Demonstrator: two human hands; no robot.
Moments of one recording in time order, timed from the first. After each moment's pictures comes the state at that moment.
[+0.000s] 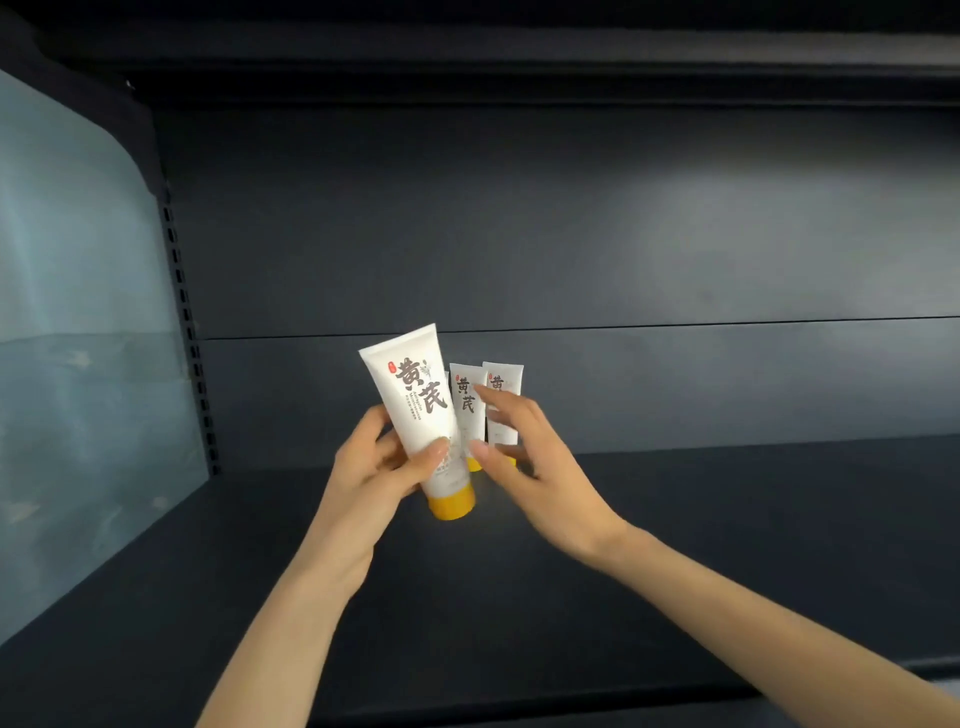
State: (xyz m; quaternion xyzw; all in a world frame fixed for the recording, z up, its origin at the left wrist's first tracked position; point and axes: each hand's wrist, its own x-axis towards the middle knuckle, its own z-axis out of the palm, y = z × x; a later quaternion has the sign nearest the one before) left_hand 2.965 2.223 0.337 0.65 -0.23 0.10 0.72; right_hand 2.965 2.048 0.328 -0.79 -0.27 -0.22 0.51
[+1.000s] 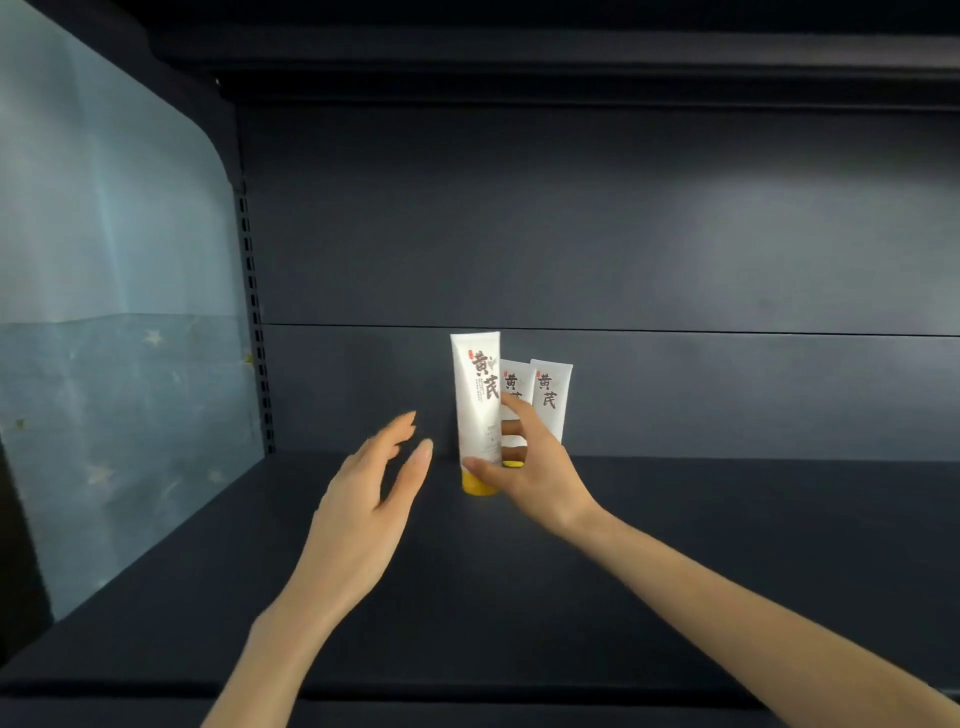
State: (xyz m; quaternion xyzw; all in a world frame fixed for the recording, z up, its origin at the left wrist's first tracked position) left_hand 2.952 2.276 0.315 0.83 -0.17 0.24 0.47; right_hand 3.000 2.095 0.316 -0.79 -0.18 -0.18 0.56
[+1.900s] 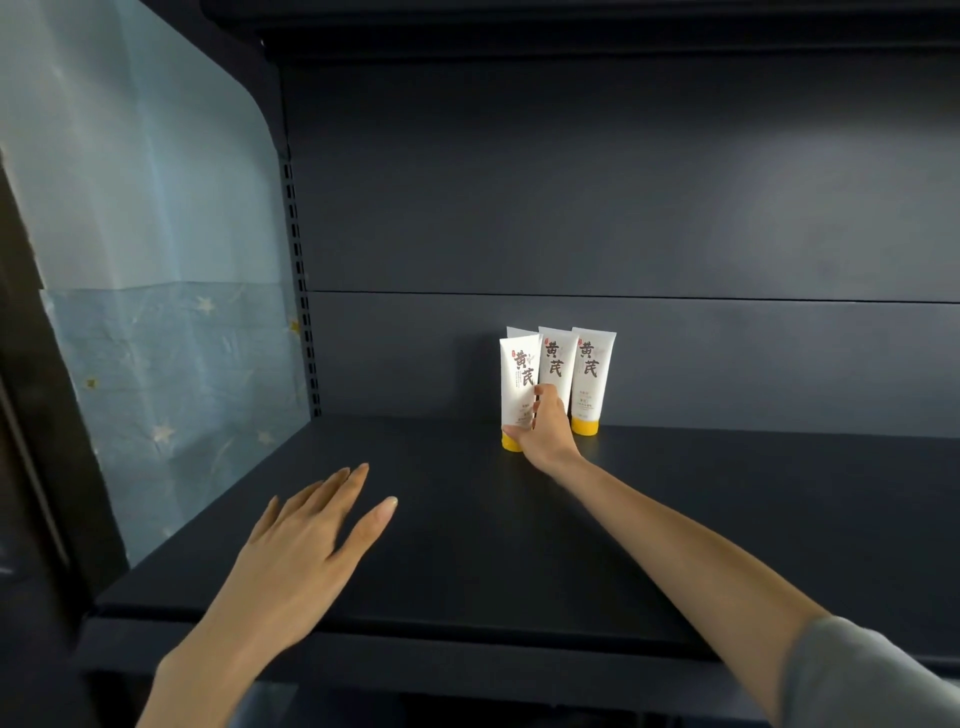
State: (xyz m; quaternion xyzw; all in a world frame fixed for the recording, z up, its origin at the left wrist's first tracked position) left_hand 2.920 2.353 0.280 0.98 -0.05 0.13 0.15; right_hand 3.098 2.114 0.274 -0.86 -0.03 -0.18 0.48
